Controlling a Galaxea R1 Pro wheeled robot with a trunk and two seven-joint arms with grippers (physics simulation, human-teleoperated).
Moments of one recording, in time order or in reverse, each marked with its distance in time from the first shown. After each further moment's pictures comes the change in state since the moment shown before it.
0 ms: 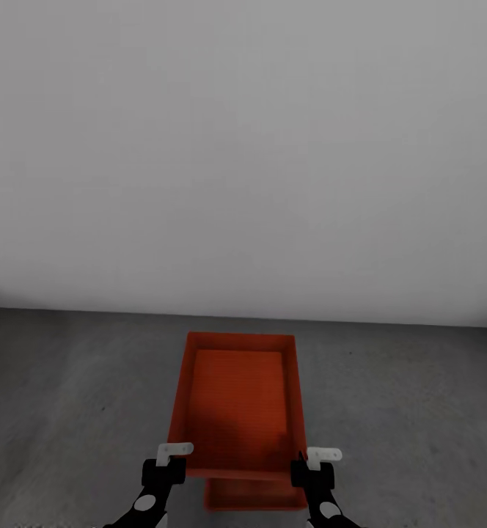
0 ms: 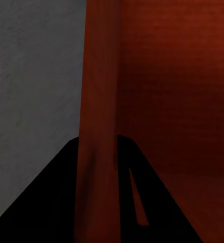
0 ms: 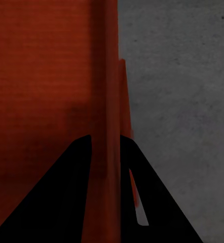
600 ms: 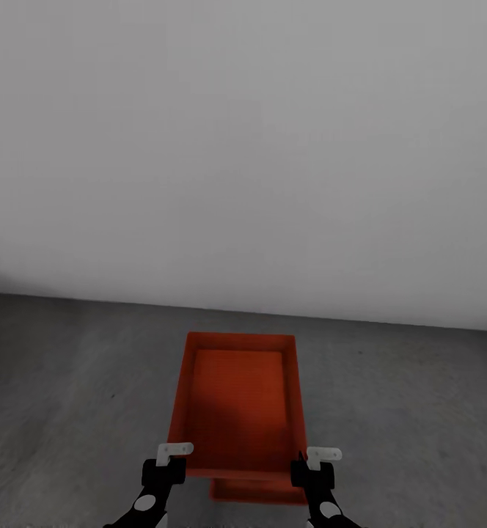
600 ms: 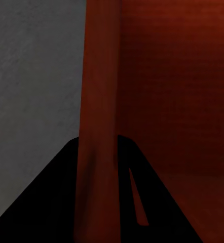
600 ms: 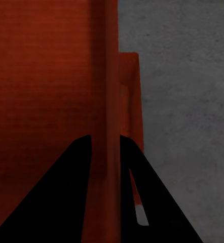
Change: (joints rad) left arm 0.000 0.000 0.001 0.000 -0.001 0.000 0.000; right arm 0.000 0.000 0.000 0.000 0.000 0.000 0.001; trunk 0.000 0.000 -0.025
